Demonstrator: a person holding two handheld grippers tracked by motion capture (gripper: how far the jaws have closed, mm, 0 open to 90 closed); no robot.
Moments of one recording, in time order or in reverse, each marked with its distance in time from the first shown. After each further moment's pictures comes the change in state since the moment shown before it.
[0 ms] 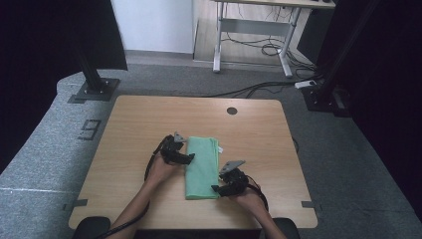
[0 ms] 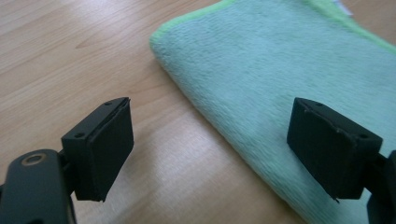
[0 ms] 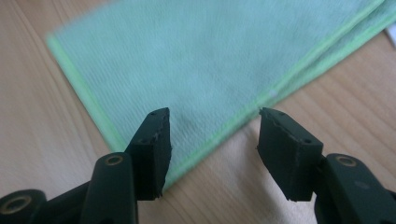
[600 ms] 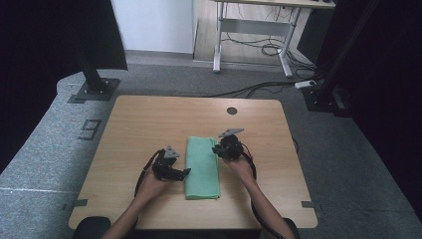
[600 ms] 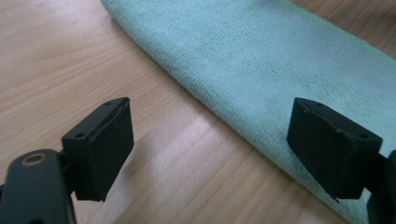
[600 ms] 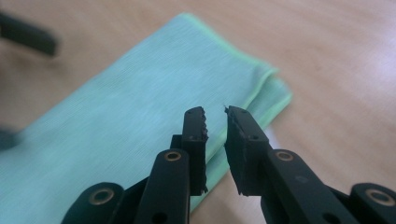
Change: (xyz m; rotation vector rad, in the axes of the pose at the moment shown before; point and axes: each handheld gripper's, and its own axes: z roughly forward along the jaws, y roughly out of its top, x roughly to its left) left arm -0.021 -0.041 -0.040 -0.039 -0.096 -0.018; right arm -0.080 0.069 0.036 -0.086 -0.147 0.130
